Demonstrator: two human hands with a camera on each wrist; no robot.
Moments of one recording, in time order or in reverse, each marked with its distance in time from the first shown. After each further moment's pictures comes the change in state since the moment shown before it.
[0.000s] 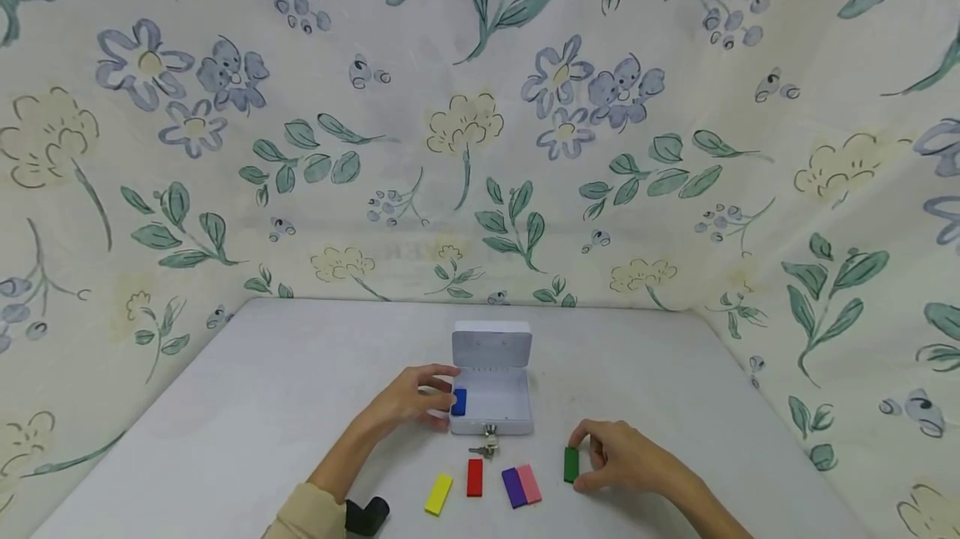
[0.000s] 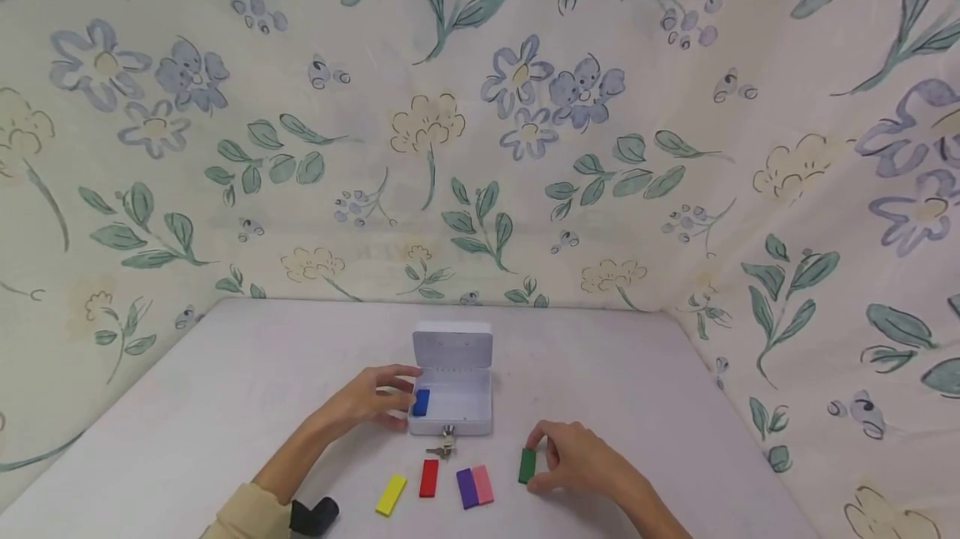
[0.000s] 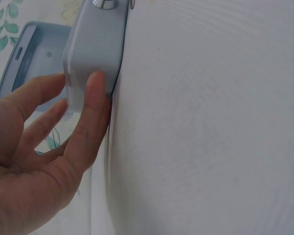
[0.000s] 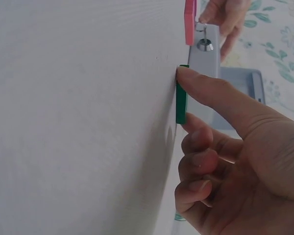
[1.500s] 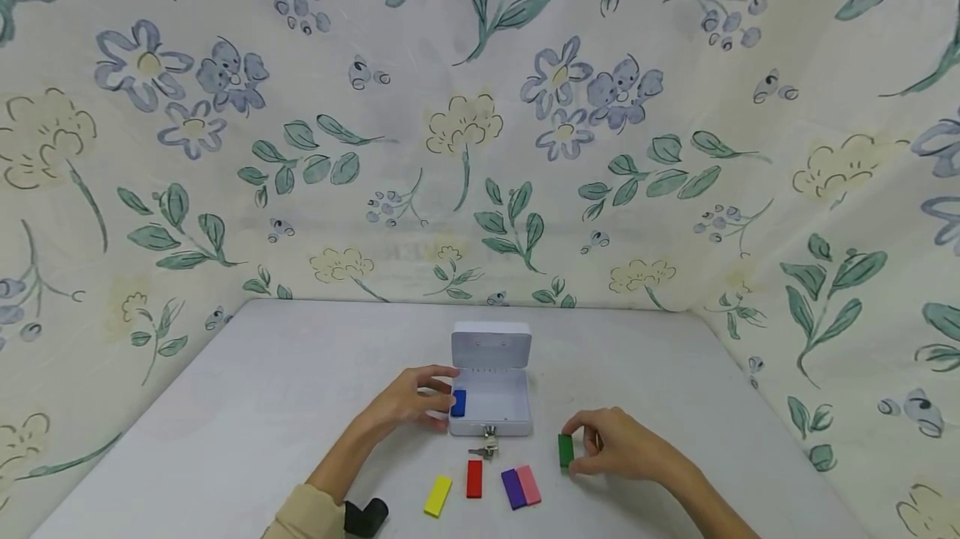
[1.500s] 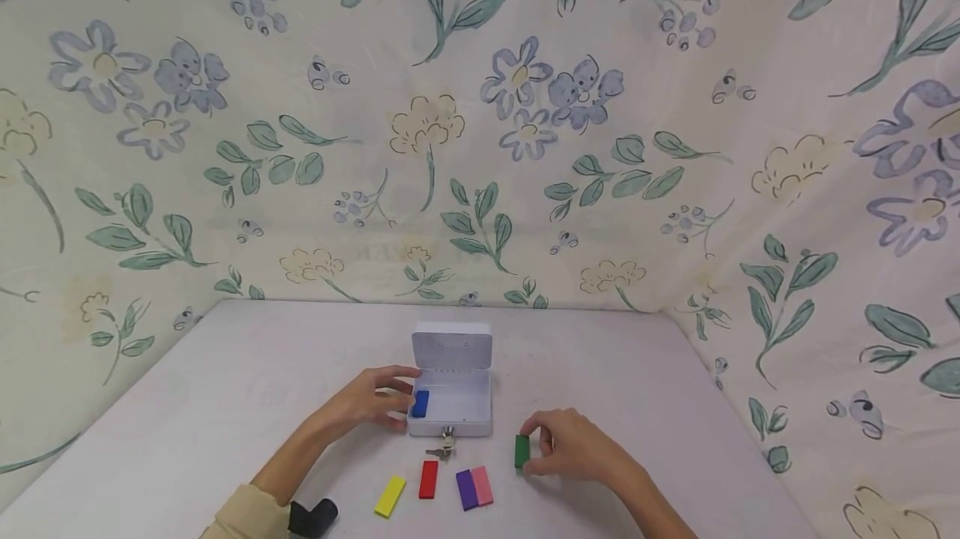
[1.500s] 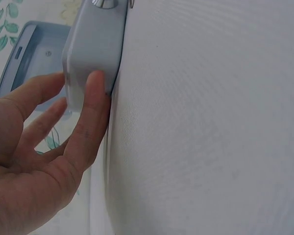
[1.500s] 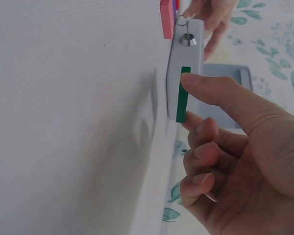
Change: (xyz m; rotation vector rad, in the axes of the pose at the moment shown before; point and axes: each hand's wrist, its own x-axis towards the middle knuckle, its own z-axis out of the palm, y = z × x) left_hand 0.000 0.000 0.000 -0.007 0.003 -0.003; right_hand 0.010 -0.007 -0.010 -0.024 0.034 -0.088
